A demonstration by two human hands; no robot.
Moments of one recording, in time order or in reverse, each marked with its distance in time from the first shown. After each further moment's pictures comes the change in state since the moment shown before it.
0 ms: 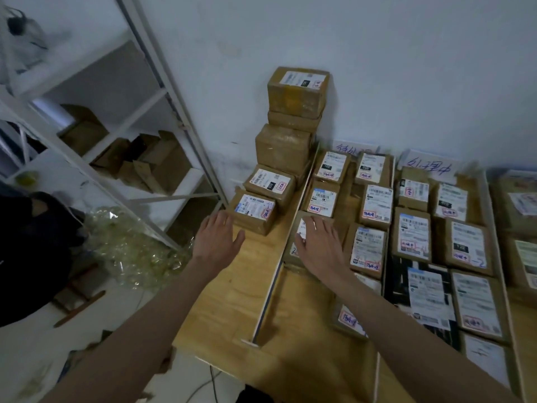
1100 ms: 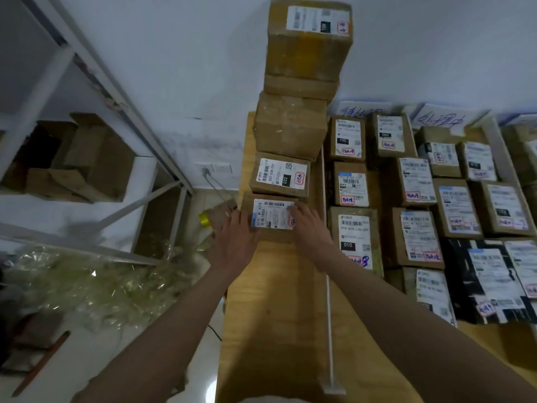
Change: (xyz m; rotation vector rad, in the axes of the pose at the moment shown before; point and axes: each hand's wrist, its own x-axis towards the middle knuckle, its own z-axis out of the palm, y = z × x) left_hand 0.152 -0.094 0.124 -0.335 -0.216 0.162; right_hand 0.154 -0.087 0.124 0.051 -0.287 0.288
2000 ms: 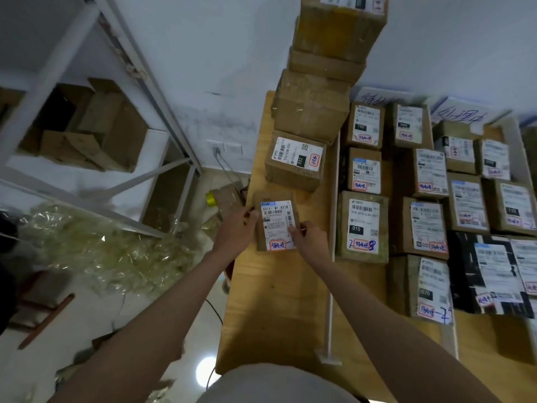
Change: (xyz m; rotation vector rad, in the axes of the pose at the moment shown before) left_hand -0.036 -0.025 0.001 -0.473 -0.065 -0.201; right_hand -0.053 -0.019 0.046 0.587 0.003 0.311
